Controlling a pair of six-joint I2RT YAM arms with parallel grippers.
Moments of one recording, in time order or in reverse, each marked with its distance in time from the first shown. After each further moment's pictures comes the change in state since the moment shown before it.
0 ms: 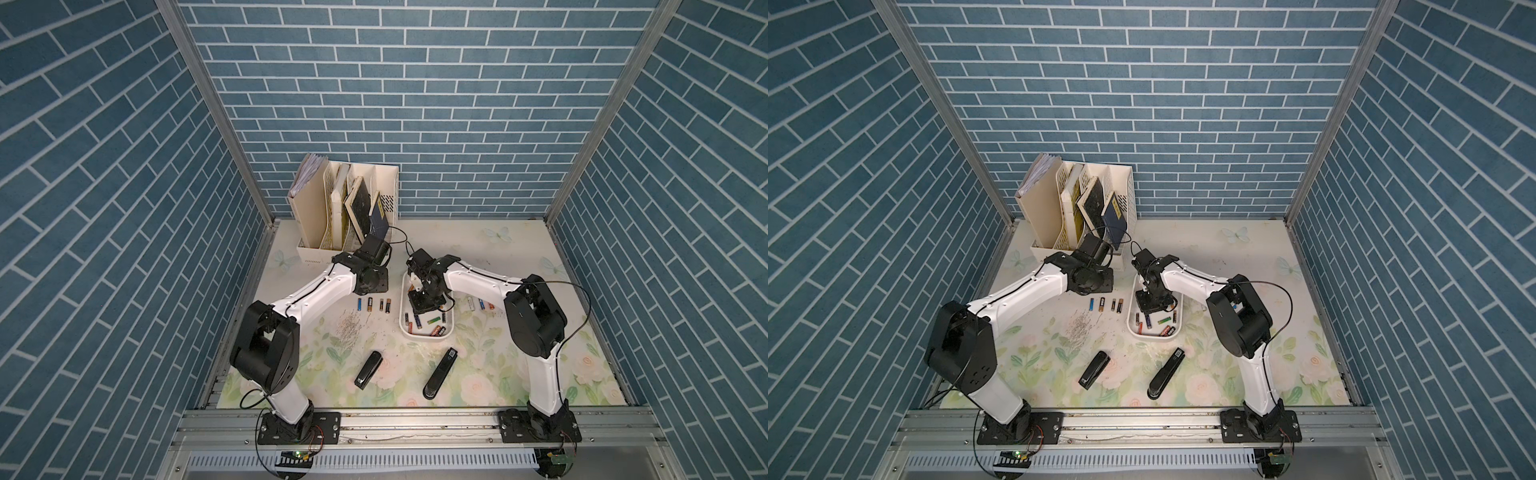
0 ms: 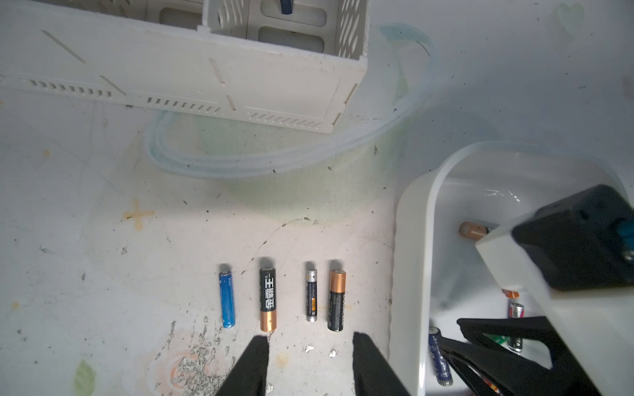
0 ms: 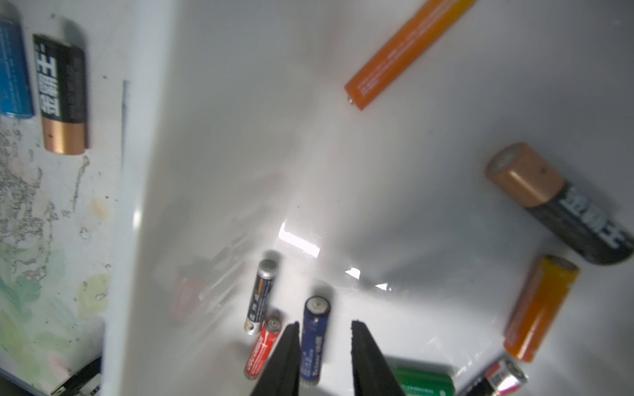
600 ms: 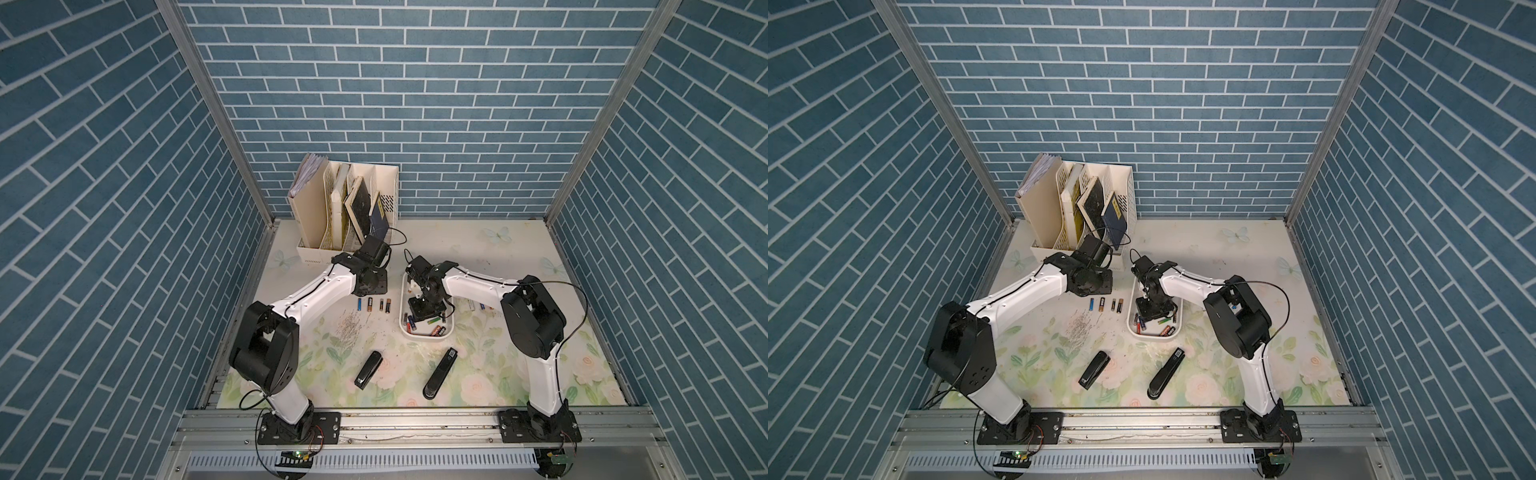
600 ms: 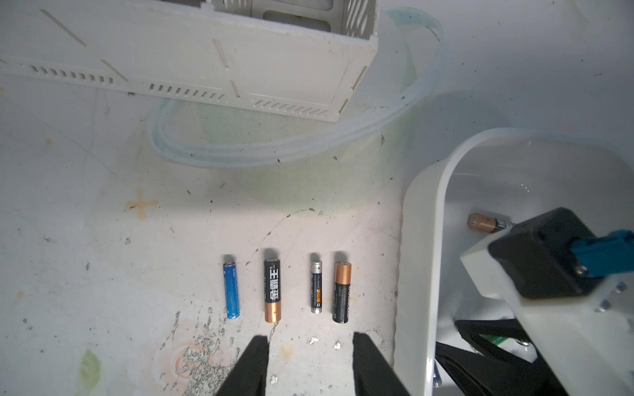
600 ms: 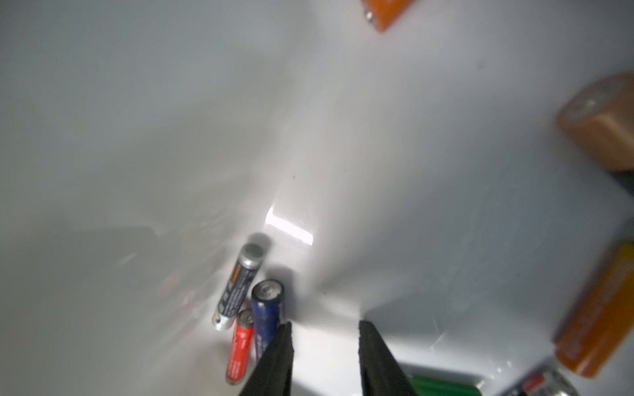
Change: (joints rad) left arm 0.000 -0.006 -0.009 -0.018 0.000 -0.001; right arm 0.021 0.000 -0.066 0.031 -0.011 0.003
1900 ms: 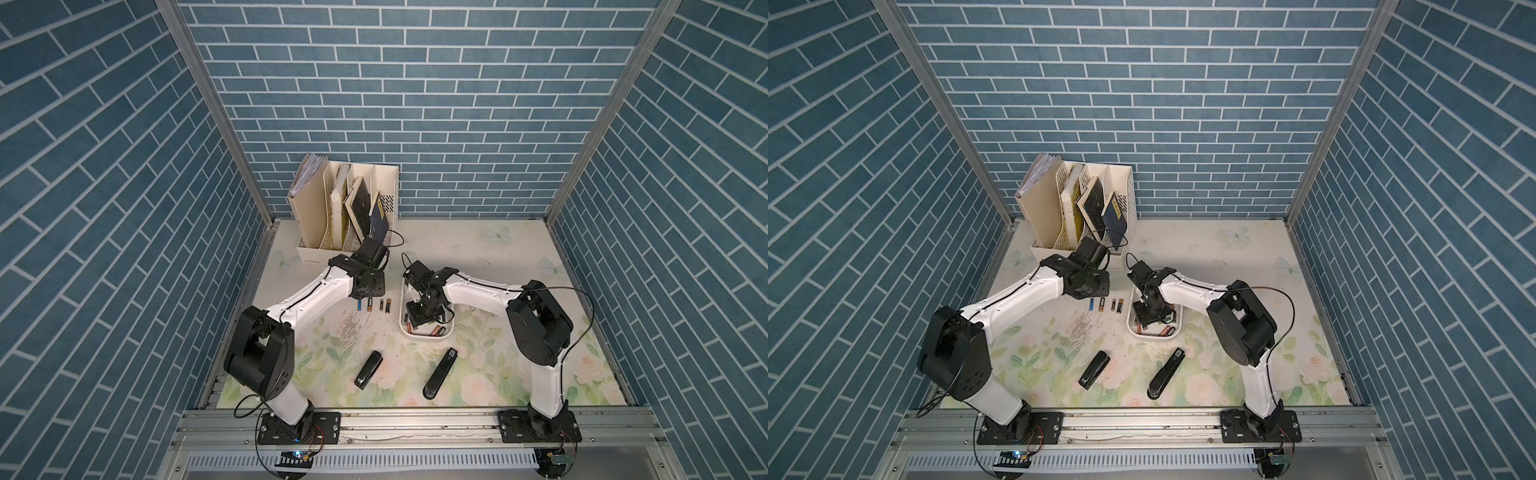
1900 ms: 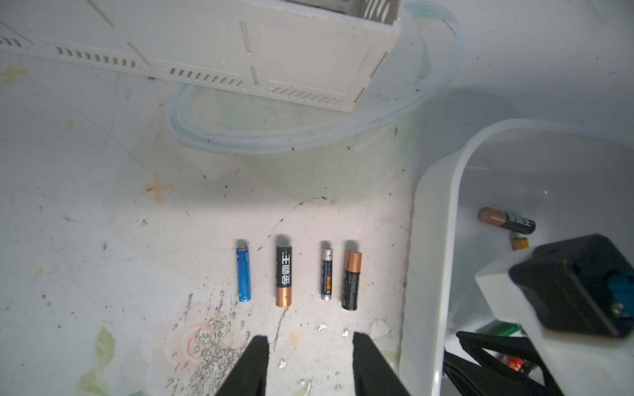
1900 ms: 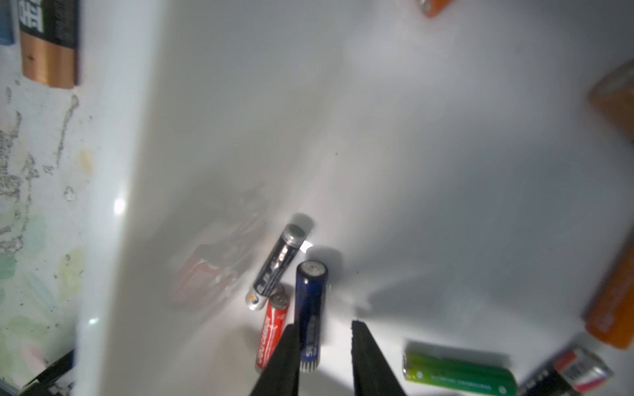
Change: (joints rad) left arm 0.000 -0.037 -0.026 -0.024 -0.018 -0.024; right arm 0.045 -0.063 -0.073 0.070 0.031 0.034
